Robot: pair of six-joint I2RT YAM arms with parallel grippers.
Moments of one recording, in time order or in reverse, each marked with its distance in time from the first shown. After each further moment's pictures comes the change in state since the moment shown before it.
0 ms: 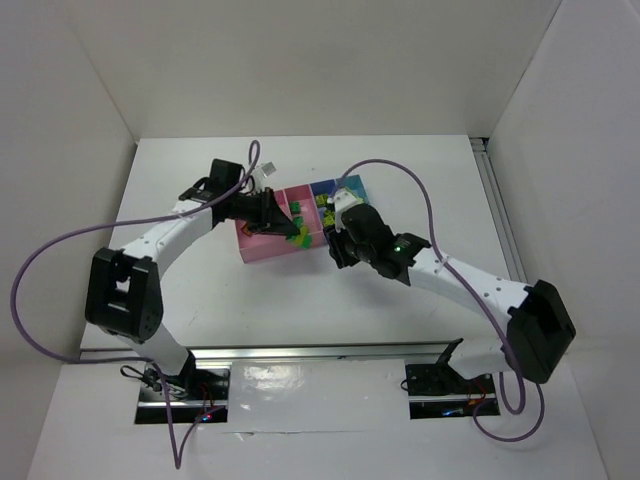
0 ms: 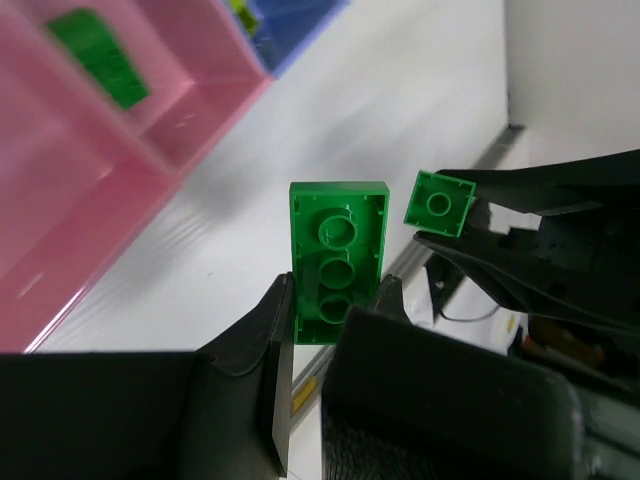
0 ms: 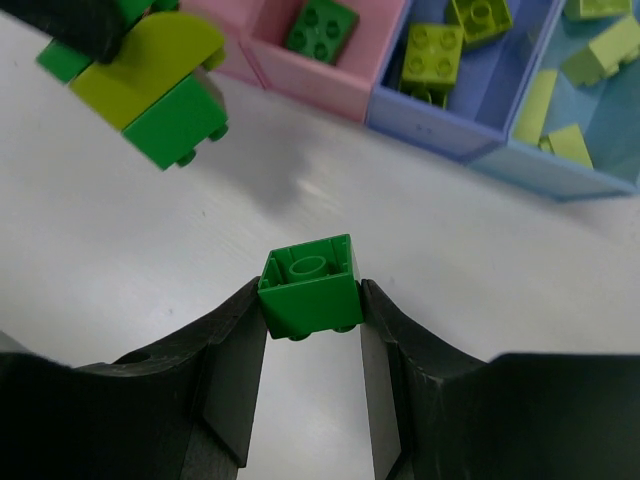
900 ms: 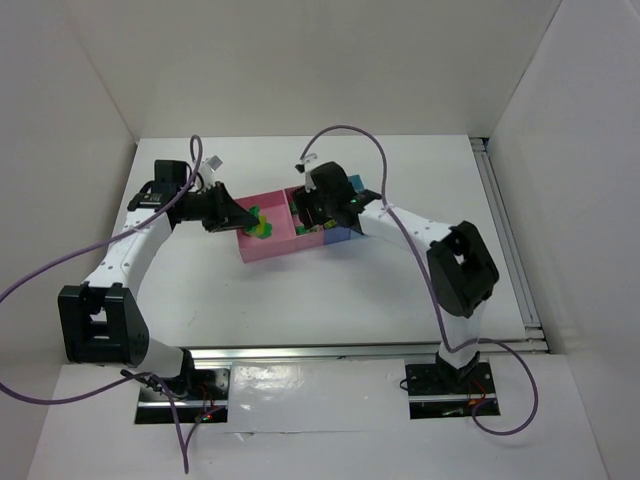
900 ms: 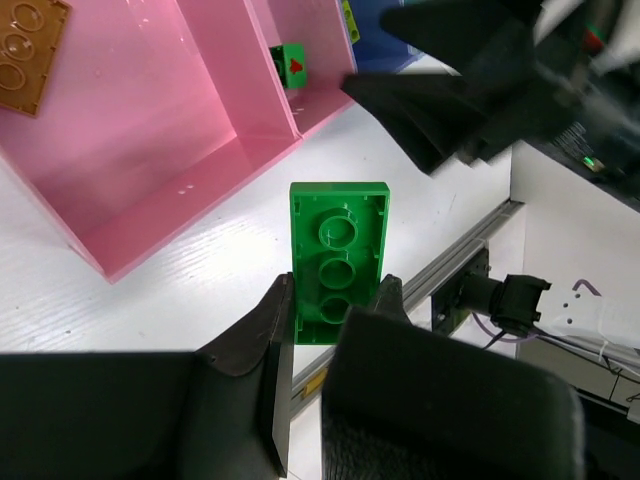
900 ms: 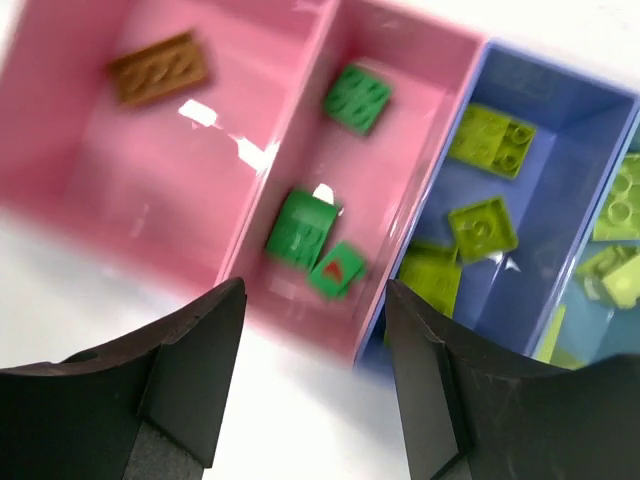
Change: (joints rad) left arm 0.274 -0.206 -0.063 -0.163 -0.018 0.047; right arm -0.109 0.580 0.506 0.083 -0.088 -0.038
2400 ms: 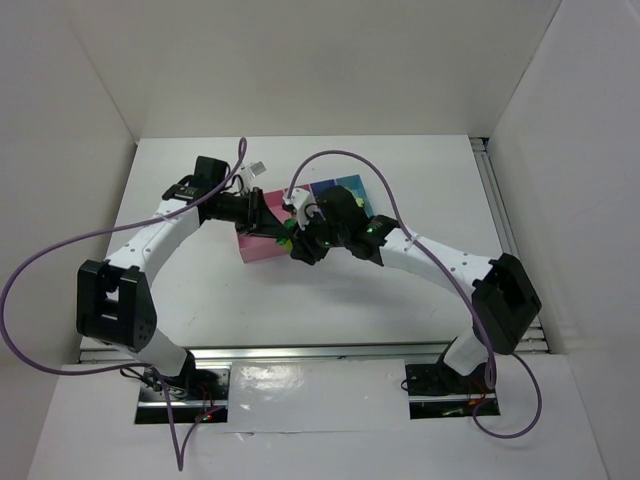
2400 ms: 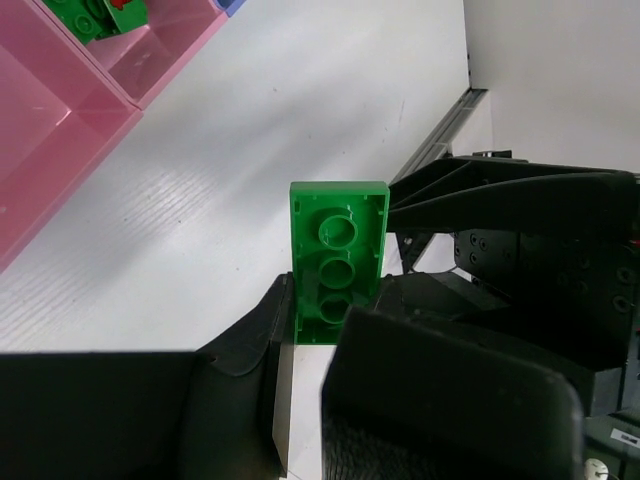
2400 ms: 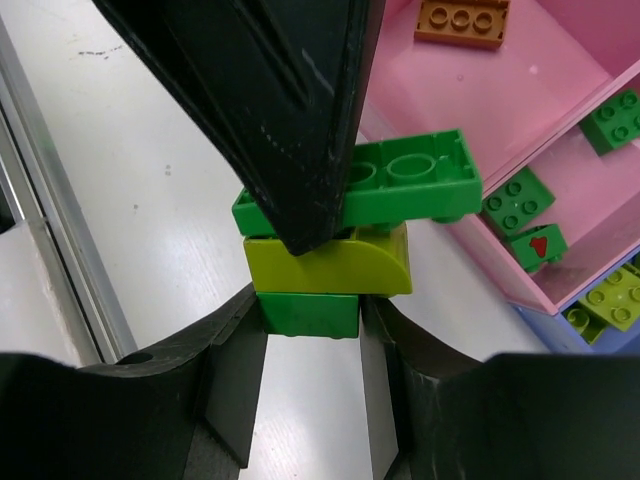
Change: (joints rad) left arm -0.204 0.115 0.074 -0.022 0.132 0.031; right arm 0.131 -0.327 -0.249 -0.020 -0.353 -0.212
